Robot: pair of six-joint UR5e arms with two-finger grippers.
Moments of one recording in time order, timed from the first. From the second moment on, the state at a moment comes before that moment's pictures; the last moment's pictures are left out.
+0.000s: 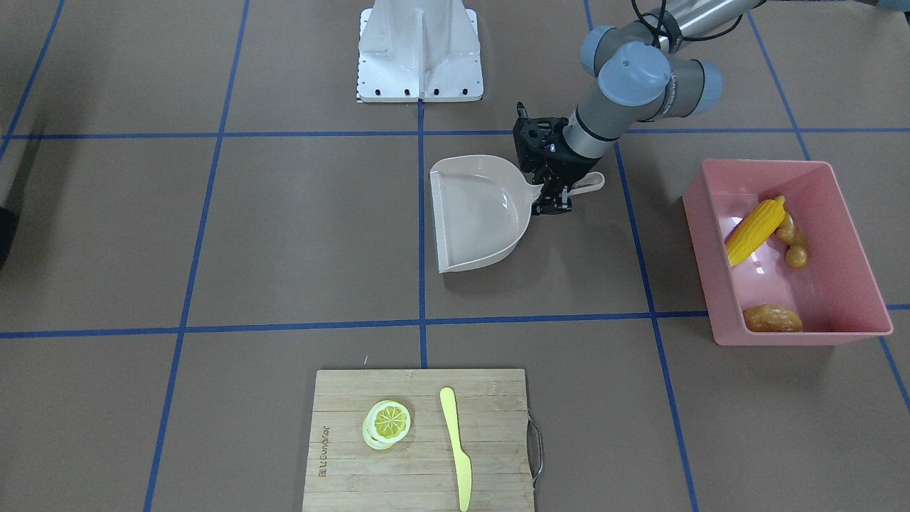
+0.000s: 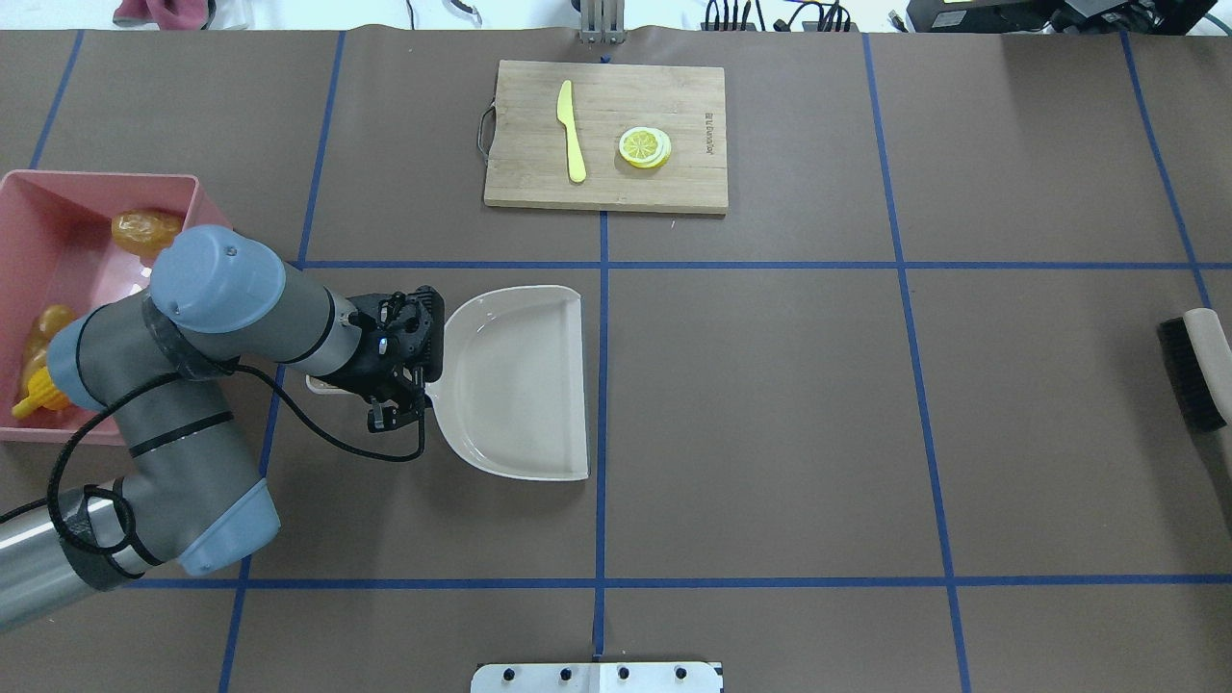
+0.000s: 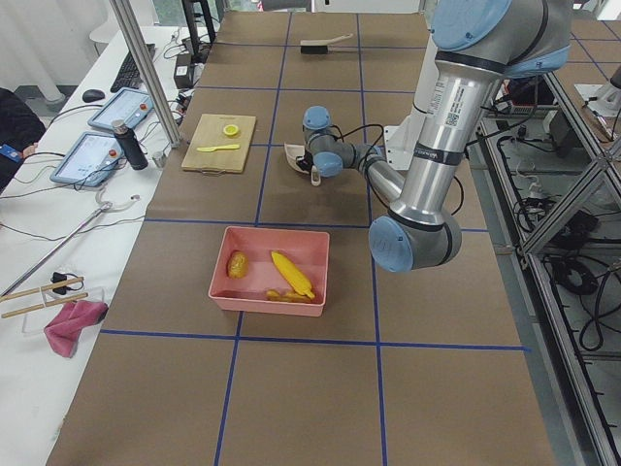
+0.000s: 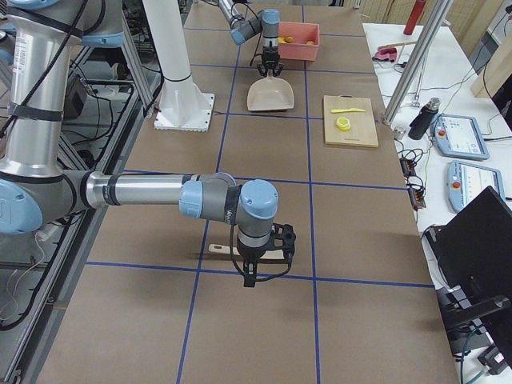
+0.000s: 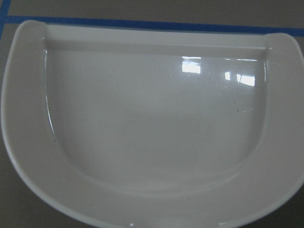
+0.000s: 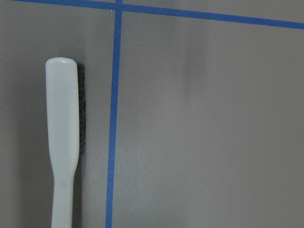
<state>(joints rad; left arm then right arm) -0.57 -1.92 -1.75 -2.04 -2.02 0.25 1.59 -1.79 1.84 -1.73 2.22 -0.13</state>
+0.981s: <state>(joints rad) -0.55 -1.93 -1.74 -2.01 -2.01 0.26 1.59 -1.79 1.84 -1.73 2.22 -0.13</state>
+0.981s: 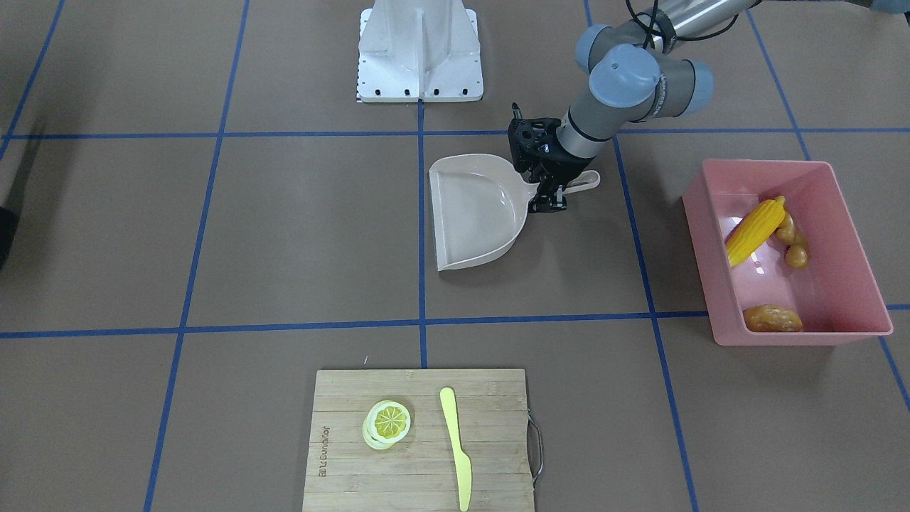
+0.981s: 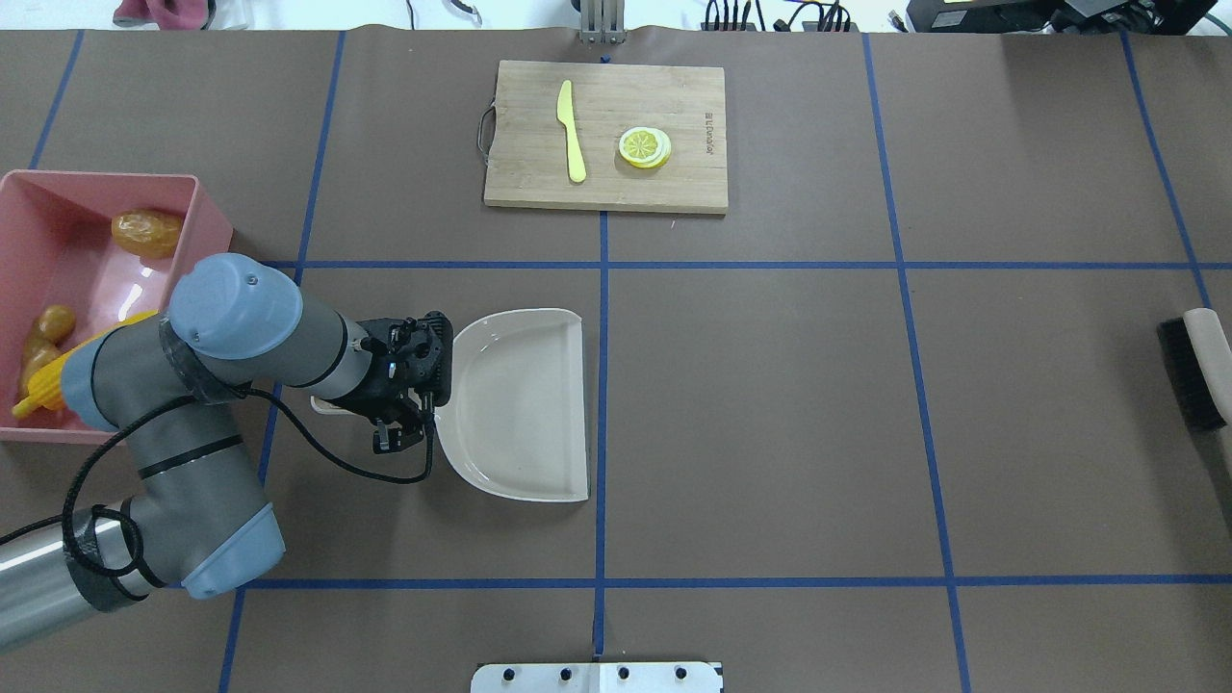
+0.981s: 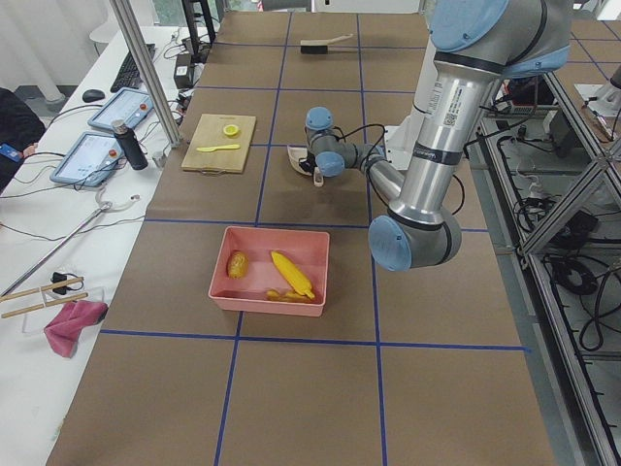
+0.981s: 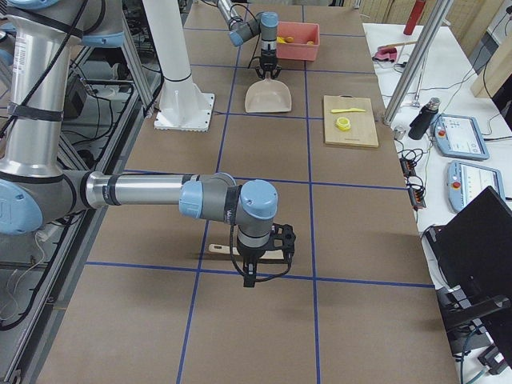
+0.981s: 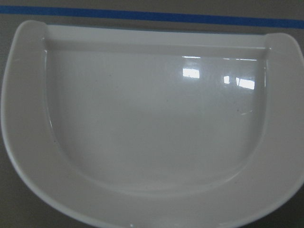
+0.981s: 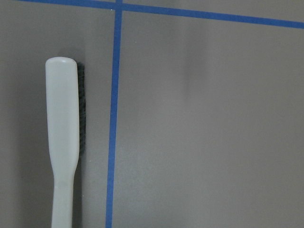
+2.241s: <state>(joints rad) -0.55 -1.96 -1.71 -2.01 -2.01 0.26 1.59 -1.79 1.84 -1.73 2.22 -0.13</state>
